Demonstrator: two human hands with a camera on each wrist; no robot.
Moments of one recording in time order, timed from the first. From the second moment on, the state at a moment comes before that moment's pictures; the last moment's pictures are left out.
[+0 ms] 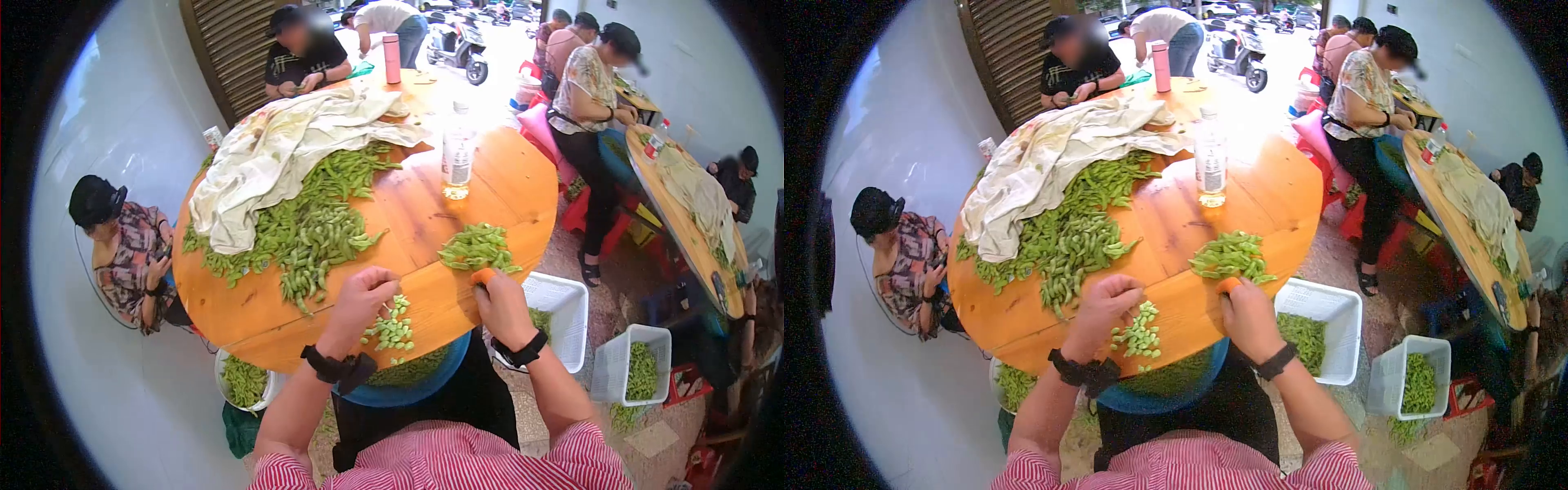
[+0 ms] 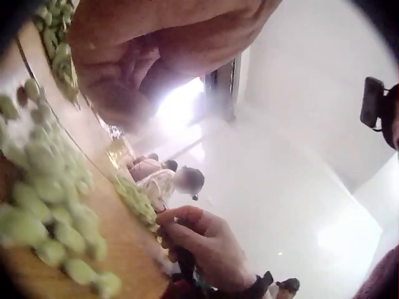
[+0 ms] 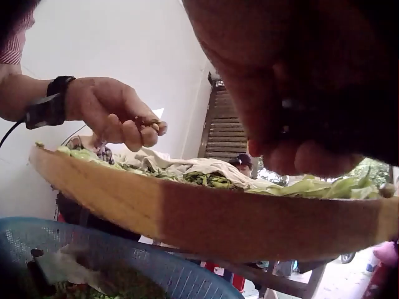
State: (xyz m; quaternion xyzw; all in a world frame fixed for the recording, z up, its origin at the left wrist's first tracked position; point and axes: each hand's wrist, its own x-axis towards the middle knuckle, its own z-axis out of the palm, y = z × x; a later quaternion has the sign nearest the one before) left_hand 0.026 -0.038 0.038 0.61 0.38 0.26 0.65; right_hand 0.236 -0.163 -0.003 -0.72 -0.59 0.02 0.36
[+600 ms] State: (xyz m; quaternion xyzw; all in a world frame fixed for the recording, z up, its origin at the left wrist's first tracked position) left_hand 0.165 -0.056 -0.021 0.87 0.36 0.25 0.25; right_hand 0.266 -0.265 -0.068 -0.79 -0.44 0.16 0.40
